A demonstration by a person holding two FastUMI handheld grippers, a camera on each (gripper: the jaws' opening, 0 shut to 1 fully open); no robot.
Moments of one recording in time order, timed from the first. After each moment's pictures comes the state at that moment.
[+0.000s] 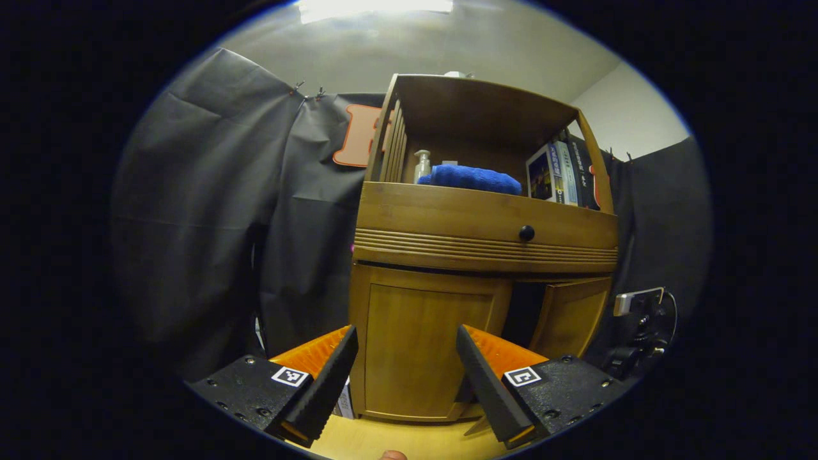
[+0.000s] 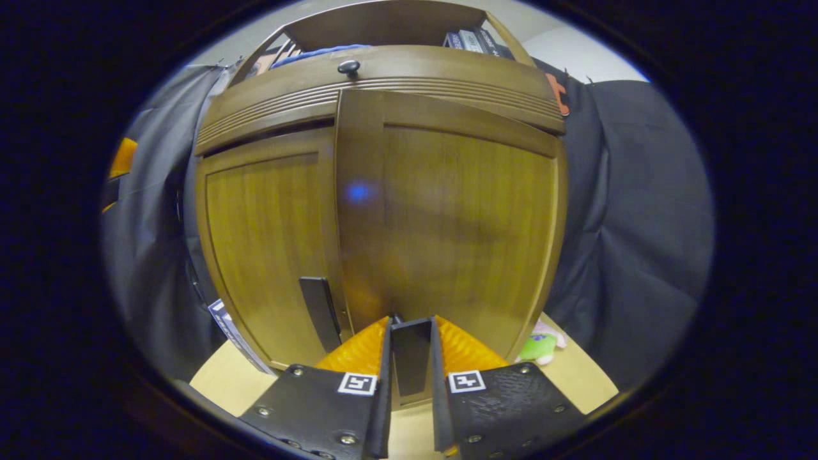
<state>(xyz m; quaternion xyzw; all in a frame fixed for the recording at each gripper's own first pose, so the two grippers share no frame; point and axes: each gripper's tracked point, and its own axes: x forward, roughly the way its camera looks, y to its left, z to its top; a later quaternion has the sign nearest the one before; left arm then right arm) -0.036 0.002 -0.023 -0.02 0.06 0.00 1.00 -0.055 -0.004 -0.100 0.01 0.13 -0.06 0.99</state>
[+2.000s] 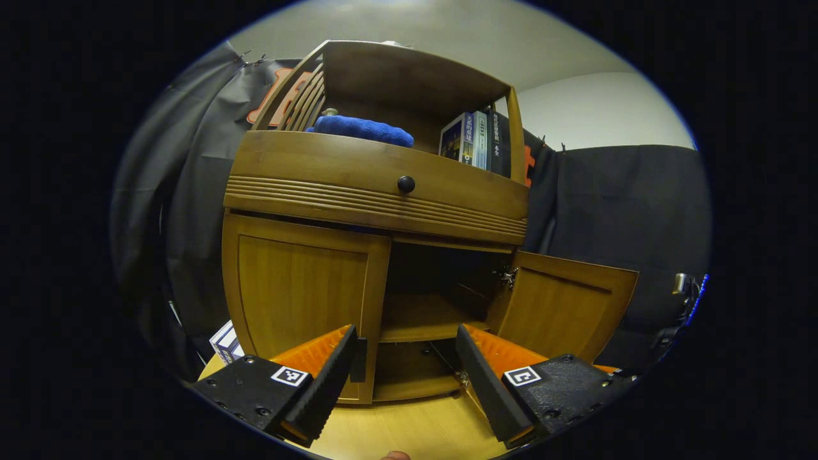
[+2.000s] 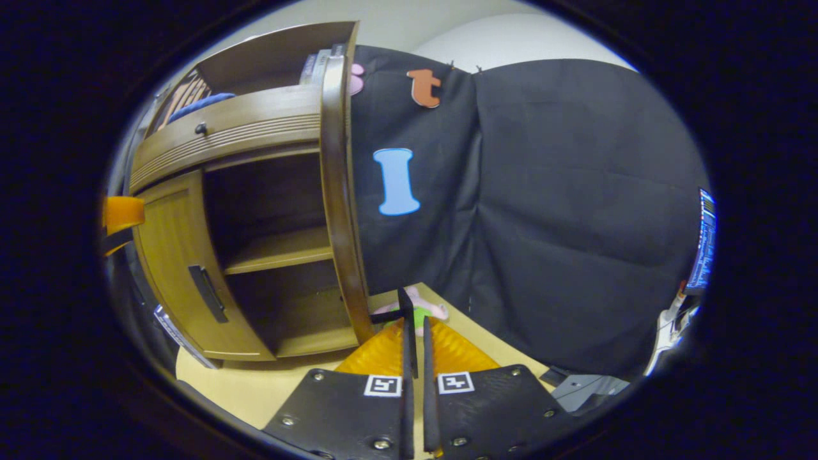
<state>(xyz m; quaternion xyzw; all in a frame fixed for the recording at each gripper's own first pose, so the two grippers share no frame) -0.046 -0.133 -0.067 -0.06 0.12 -0.18 0.98 -0.227 -0.224 -0.094 0.06 0.12 -0.28 0.95</state>
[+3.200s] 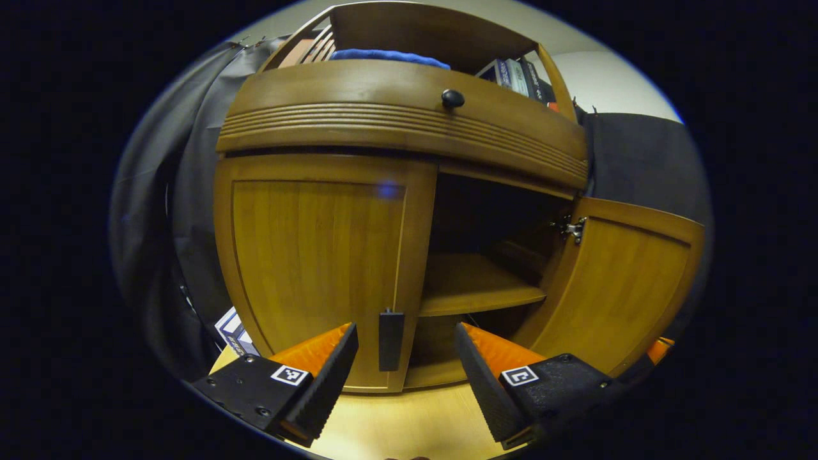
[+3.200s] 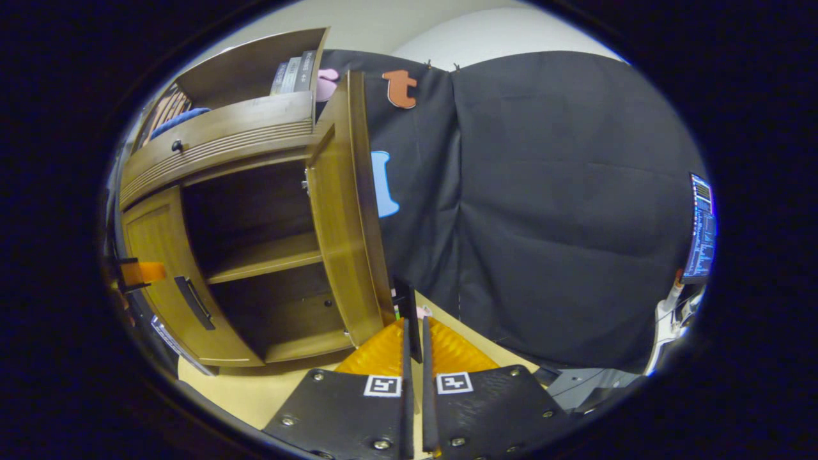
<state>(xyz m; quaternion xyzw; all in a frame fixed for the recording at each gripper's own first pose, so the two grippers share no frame) 0.021 -0.107 -0.170 -0.02 0.21 -0.11 0.97 -0.237 -0.248 -0.095 0.08 0.12 -0.29 0.95</state>
